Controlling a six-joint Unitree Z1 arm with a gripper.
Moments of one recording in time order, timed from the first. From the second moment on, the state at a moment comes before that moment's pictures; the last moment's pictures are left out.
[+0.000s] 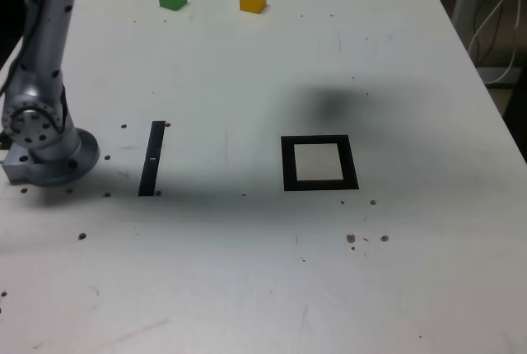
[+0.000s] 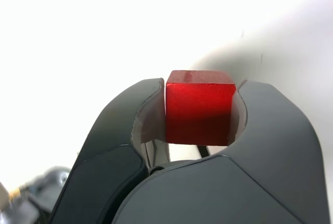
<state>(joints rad) 0.20 1.98 -2.01 1.59 0.27 0.53</state>
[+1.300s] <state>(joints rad) -0.21 2.00 -1.41 1.08 0.19 -0.19</state>
